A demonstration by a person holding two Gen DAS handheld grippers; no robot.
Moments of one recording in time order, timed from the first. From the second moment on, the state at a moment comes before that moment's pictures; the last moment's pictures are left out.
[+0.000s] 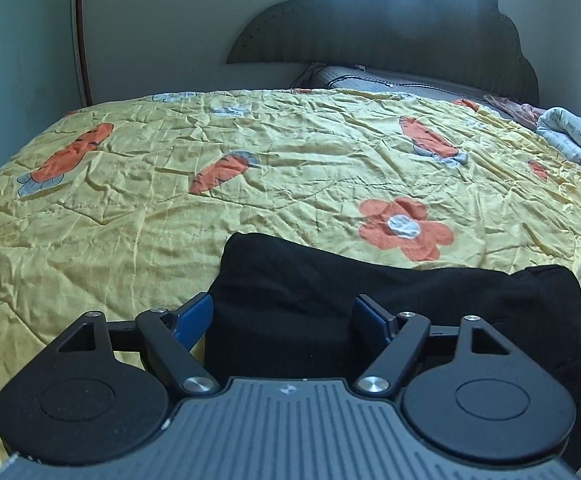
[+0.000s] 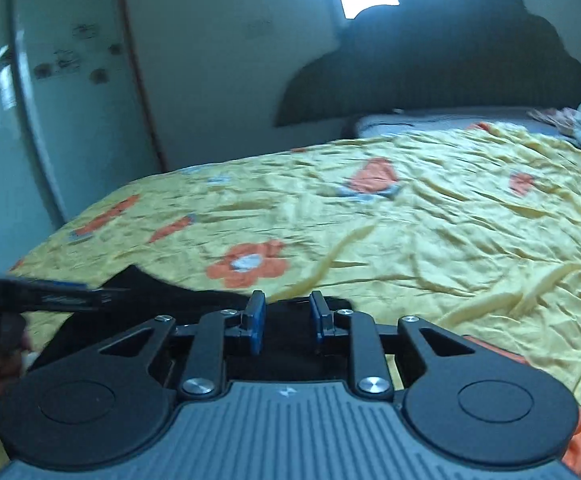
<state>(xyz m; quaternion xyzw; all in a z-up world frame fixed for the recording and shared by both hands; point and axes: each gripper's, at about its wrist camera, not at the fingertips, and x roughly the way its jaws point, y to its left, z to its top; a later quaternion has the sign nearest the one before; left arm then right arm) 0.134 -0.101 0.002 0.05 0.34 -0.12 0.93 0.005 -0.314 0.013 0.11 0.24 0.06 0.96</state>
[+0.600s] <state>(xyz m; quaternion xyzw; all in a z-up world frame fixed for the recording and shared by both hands) 0.118 -0.103 -0.002 0.05 0.35 -0.12 0.93 0.011 -0.280 -0.010 0.03 0.30 0.08 0.95</state>
